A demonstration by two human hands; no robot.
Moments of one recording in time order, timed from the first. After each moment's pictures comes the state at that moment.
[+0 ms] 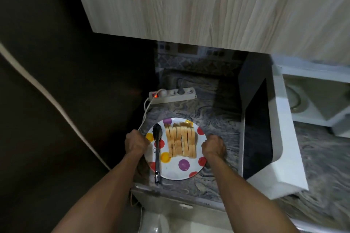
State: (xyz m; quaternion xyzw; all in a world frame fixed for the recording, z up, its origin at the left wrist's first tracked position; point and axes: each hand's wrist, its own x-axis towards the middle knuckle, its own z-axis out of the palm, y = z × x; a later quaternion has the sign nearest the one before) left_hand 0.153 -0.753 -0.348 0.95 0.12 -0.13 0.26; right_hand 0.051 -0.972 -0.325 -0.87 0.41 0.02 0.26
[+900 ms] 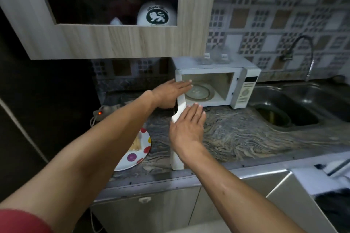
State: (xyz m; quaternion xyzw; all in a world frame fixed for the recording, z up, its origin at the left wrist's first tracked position) left_hand 0.028 -0.991 -0.127 0.73 -0.67 0.12 -0.05; right_hand -0.147 -0.966 -0.155 -0.92 0.39 -0.04 0.00
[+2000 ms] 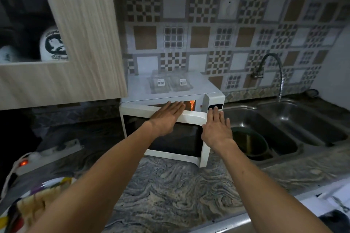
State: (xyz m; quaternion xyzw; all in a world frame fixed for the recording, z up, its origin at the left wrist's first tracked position) left_hand -0.003 -1.240 -0.150 0.77 -0.63 0.11 -0.04; right_hand -0.176 -1.342 -0.162 -0.90 0.42 -0.07 0.06
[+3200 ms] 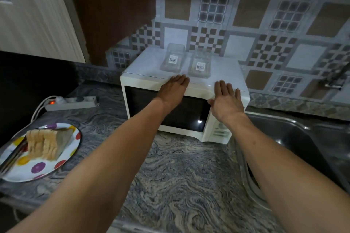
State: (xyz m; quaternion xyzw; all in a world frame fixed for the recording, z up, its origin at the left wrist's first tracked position) left_hand 0.010 -1.336 -0.164 0.91 -0.39 0.14 0.06; right_hand -0.097 -1.502 -0.165 -0.98 0.20 -0.06 -0.01
